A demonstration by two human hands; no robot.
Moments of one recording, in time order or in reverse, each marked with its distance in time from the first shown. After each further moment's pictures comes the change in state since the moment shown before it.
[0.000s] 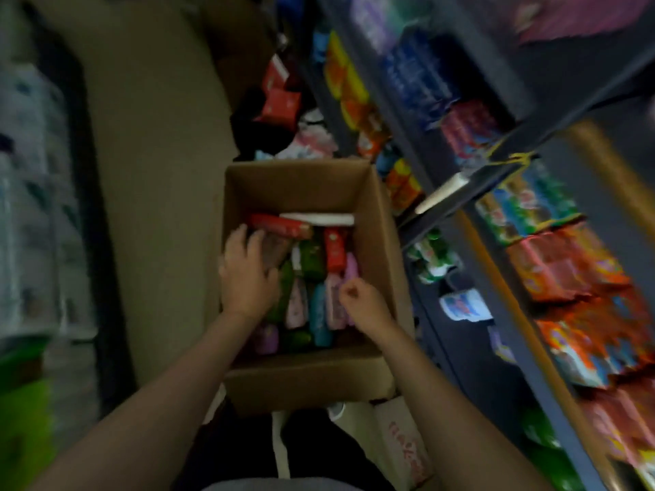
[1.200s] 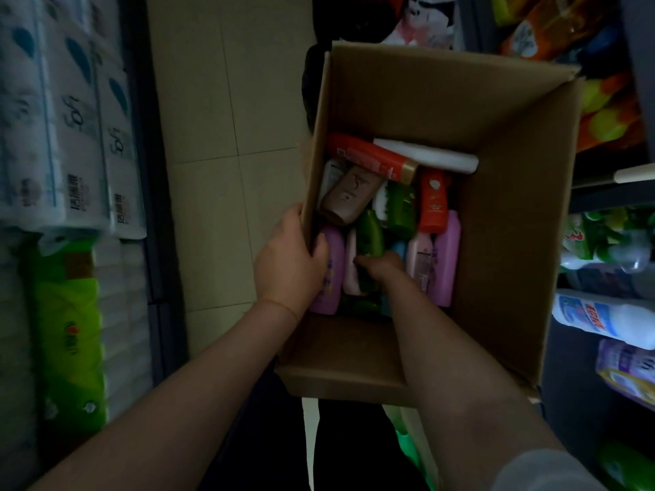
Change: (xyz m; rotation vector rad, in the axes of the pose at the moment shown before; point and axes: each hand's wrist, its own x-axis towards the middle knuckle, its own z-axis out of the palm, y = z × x) left_hand -0.002 -0.084 0.024 -0.083 -0.008 -0.326; right_hand 0.141 0.040 0.169 0.028 -0.168 0.534
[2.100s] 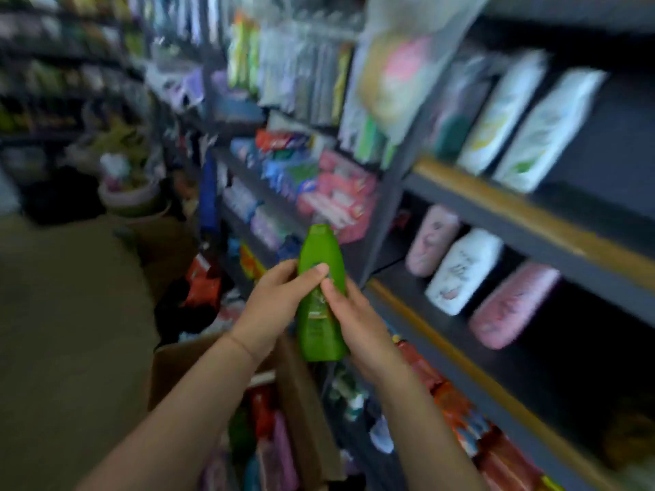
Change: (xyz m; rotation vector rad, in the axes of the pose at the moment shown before) left_hand -0.172 0.365 -0.191 -0.928 -0.596 0.637; right_hand -0.464 -0.019 -0.298 0.584 0.302 -1.124
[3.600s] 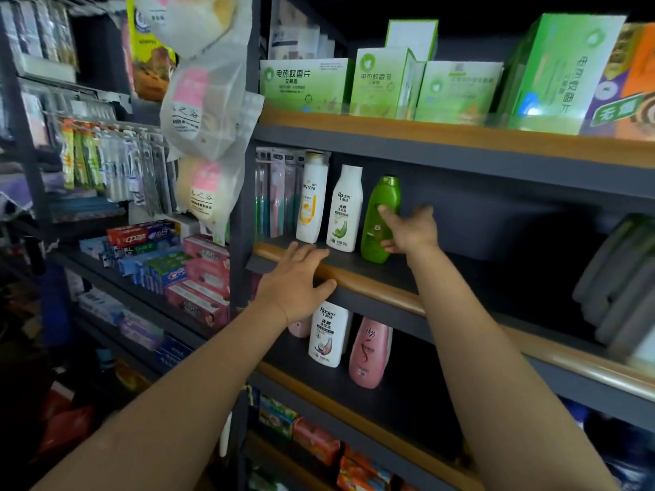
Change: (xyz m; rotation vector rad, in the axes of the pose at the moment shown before) left_hand 0.094 0.089 0.204 1.117 -0.341 0.577; right_hand 0.045 -0.190 -0.296 -0.293 0.933 -0.050
